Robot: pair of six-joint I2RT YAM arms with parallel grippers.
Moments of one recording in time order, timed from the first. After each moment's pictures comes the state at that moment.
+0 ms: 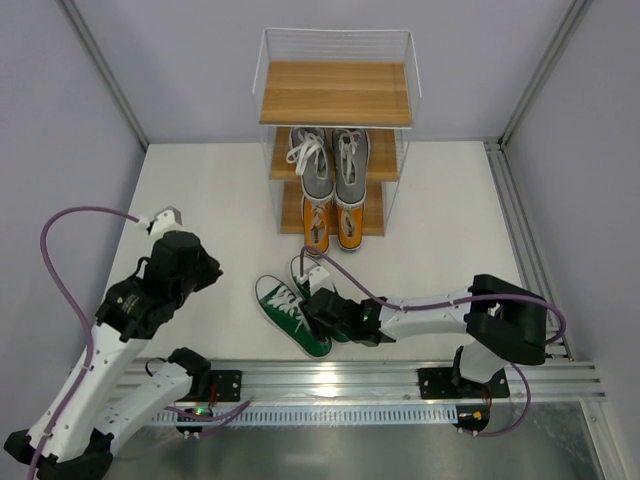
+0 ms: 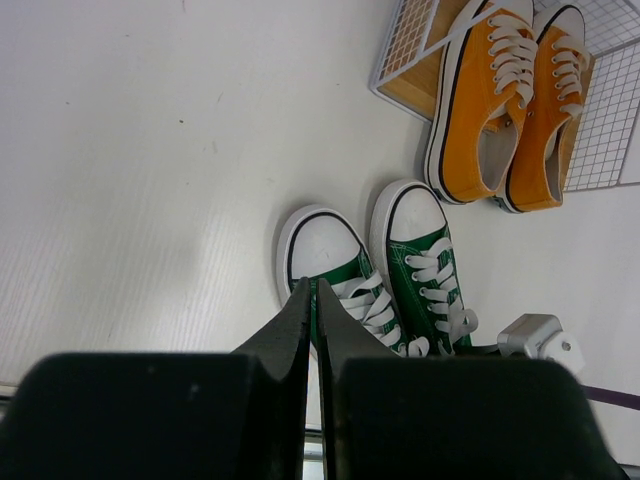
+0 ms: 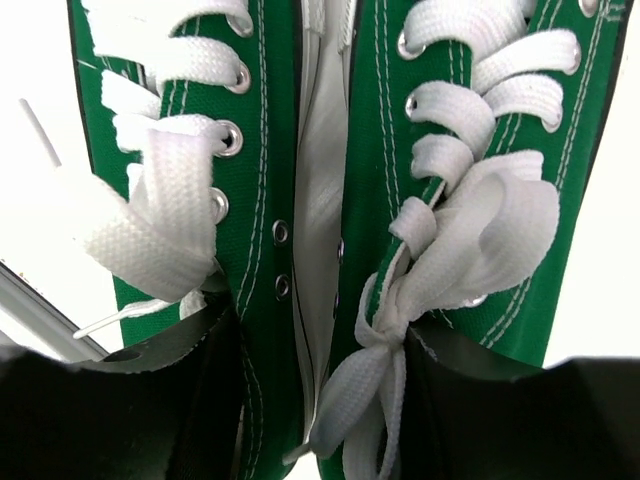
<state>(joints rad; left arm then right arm) -0.51 0.74 1.02 -0.99 -0.38 -0.81 1.23 1.58 0.76 -0.02 0.33 0.51</state>
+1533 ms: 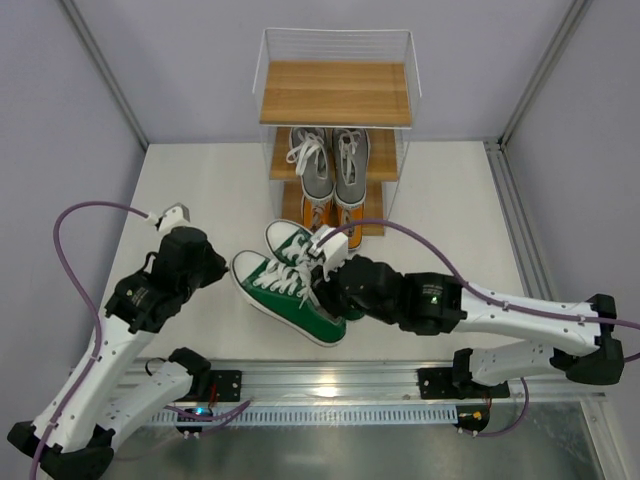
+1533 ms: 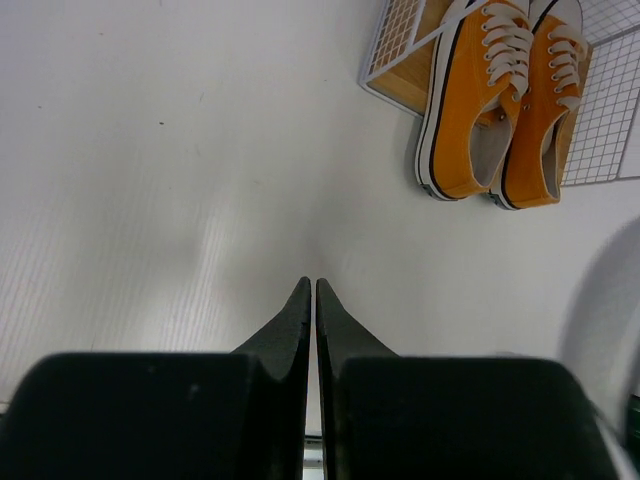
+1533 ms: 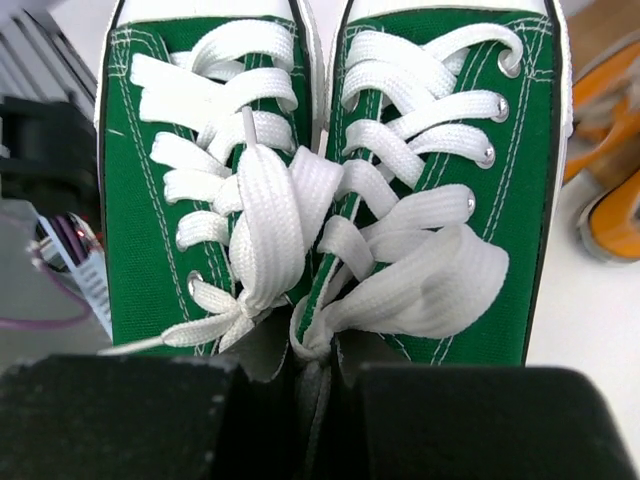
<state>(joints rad) -0.51 0.77 1.00 -0.93 -0.35 -0.80 1.33 1.18 1.14 -0.47 0.35 0.32</state>
